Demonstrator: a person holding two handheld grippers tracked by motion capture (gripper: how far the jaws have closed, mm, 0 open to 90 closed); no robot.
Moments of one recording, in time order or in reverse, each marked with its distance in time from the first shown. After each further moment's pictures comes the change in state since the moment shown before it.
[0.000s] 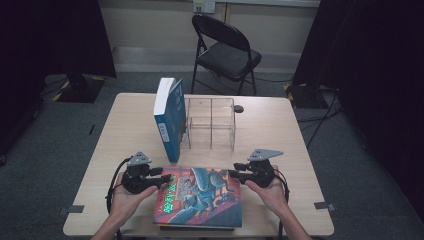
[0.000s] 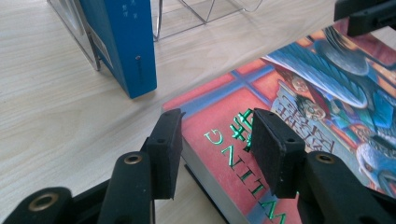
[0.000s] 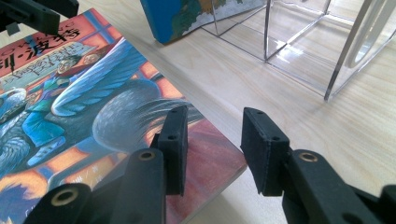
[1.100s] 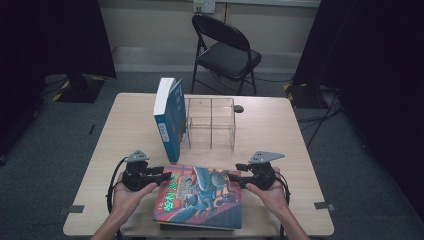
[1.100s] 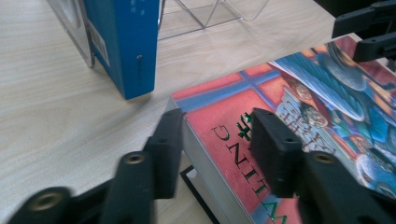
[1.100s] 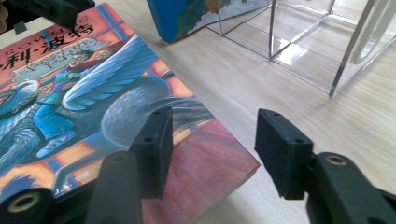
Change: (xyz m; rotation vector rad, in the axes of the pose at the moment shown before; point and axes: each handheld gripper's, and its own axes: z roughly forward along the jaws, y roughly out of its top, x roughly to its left) left arm 0.011 -0.005 0.006 -0.022 -0.058 -0.097; right arm 0.003 -0.005 -0.002 -0.011 0.003 -0.008
